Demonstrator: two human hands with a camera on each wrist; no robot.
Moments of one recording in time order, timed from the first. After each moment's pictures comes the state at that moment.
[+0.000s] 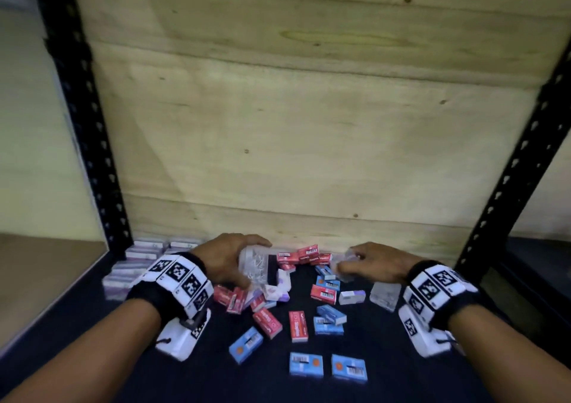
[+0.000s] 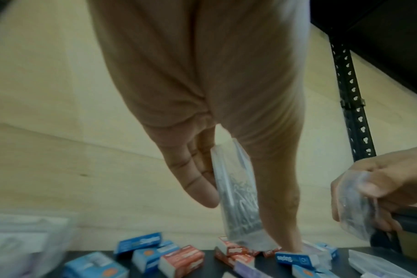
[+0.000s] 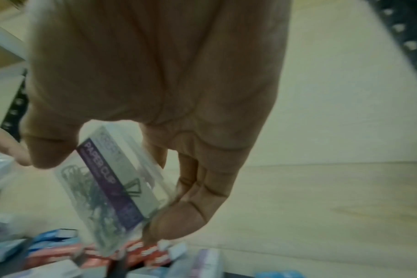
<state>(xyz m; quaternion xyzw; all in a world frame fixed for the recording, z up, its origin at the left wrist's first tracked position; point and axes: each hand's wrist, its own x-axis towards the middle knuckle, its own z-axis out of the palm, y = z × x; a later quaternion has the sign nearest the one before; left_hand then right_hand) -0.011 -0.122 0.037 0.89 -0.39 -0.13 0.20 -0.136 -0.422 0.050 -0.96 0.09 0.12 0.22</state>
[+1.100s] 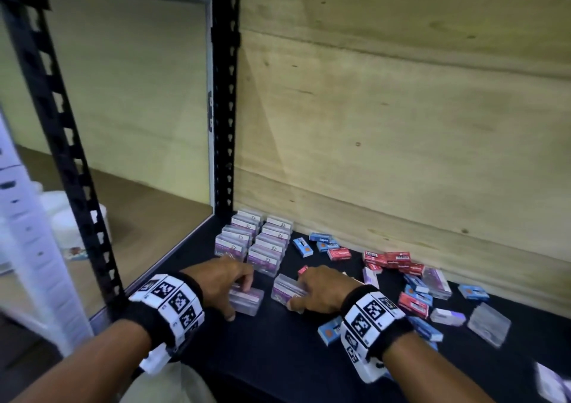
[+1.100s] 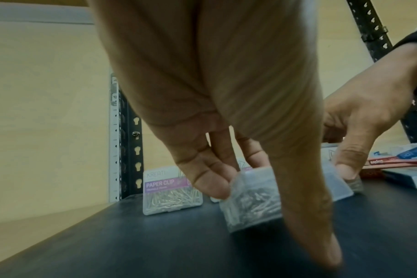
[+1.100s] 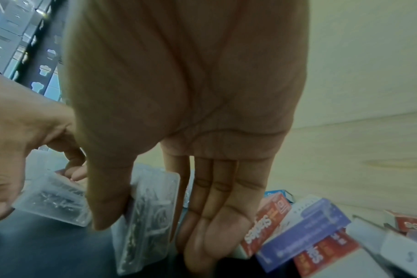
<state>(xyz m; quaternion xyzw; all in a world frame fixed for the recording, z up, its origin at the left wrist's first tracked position) -0.045 0.052 -0.017 0.94 -0.28 -0.17 0.10 -0.068 -0.183 -0.009 -0.97 -0.11 0.21 0.05</state>
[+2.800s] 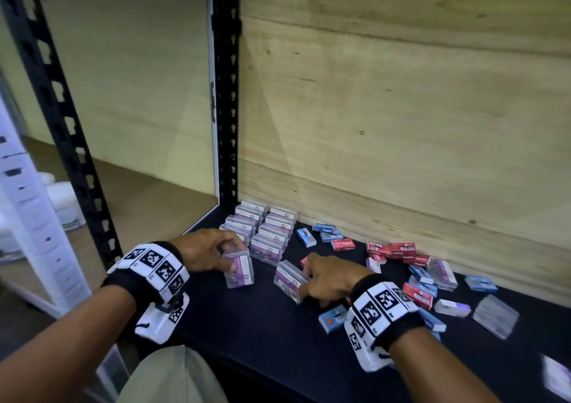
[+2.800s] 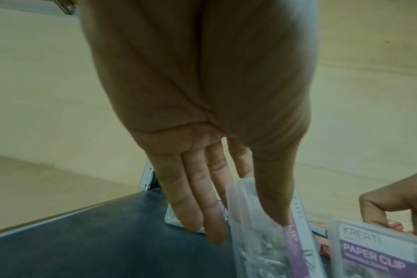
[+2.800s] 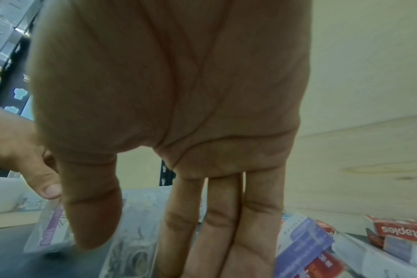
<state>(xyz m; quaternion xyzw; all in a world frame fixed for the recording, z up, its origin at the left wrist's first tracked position) -0.025 0.086 -0.009 0.92 -0.19 -0.19 0.29 -0.079 -0.186 0.006 -0.95 -0.05 0.27 0.13</state>
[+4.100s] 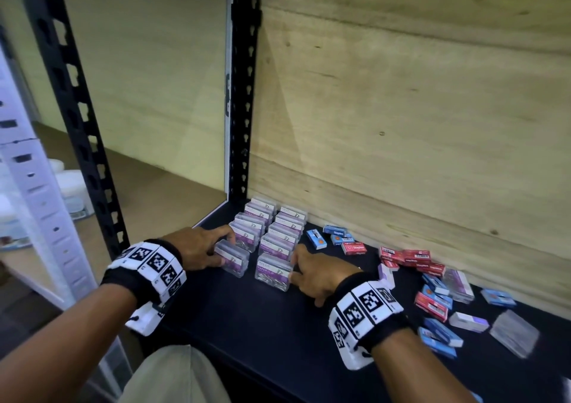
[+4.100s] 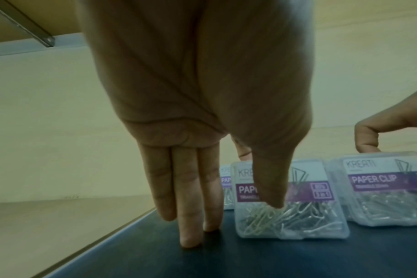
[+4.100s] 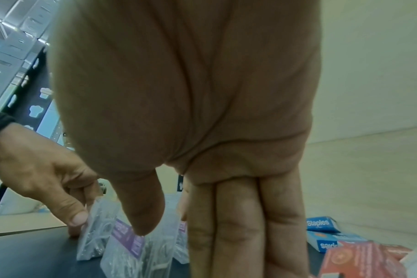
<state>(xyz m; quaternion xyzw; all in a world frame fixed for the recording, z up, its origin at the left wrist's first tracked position) -0.017 0.112 -0.023 0.97 -0.20 -0.12 0.09 -0.069 -0.148 0.014 -0.95 -0.08 0.27 0.10</state>
